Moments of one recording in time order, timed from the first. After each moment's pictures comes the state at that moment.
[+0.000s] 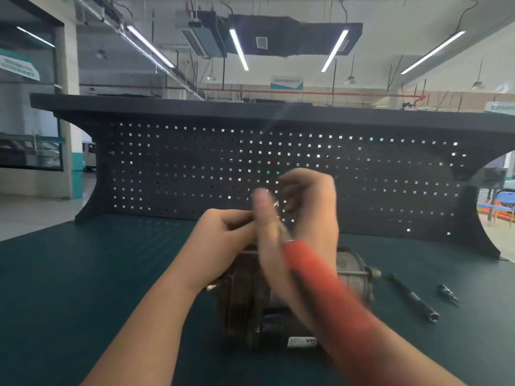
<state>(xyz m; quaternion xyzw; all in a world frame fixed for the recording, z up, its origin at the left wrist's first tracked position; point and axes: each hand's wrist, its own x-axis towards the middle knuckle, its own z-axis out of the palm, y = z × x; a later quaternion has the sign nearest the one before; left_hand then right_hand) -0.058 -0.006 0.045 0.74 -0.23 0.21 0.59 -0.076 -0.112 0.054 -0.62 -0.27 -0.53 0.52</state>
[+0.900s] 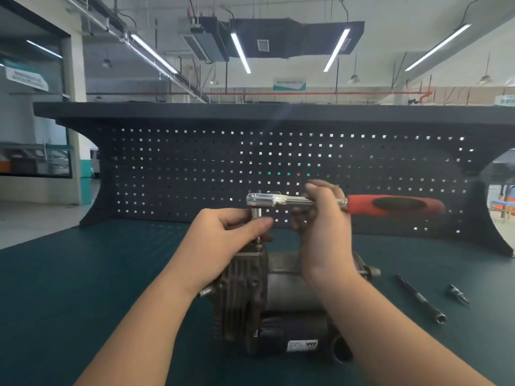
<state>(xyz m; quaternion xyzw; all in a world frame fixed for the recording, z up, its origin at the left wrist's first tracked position) -0.055 -0.008 0.042 0.73 -0.27 0.23 0.59 -0.042 -0.145 0.060 -0.46 -0.17 -0.27 0.83</state>
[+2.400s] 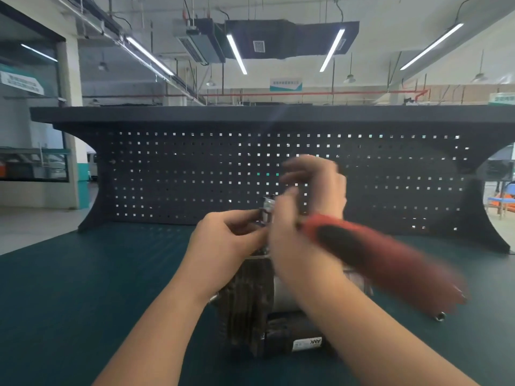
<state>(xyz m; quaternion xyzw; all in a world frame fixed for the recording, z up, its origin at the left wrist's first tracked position) -0.052 -0.018 0.042 0.77 -0.22 0.19 0.57 -0.071 -0.128 0.065 -0.62 -0.23 -0.55 0.51</state>
